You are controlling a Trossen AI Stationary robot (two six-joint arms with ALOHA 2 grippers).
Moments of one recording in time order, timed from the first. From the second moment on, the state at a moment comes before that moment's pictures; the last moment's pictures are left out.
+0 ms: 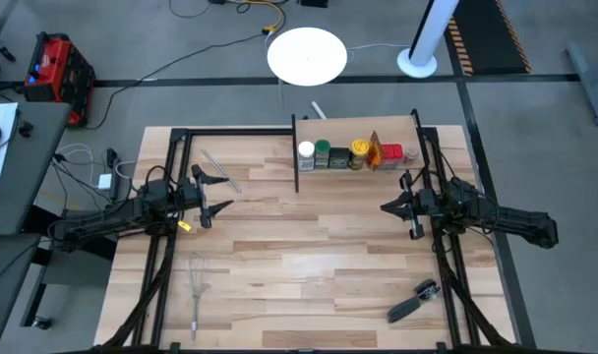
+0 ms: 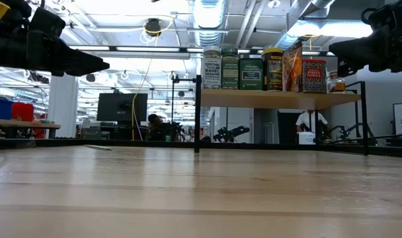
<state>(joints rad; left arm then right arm) 0.26 0.01 0.01 0.02 -0.02 0.21 -0.22 0.01 0.01 0.06 -0.29 -0.05</state>
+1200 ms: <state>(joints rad) 0.26 0.01 0.01 0.02 -0.01 0.20 -0.22 0.01 0.00 0.06 -0.26 0.08</state>
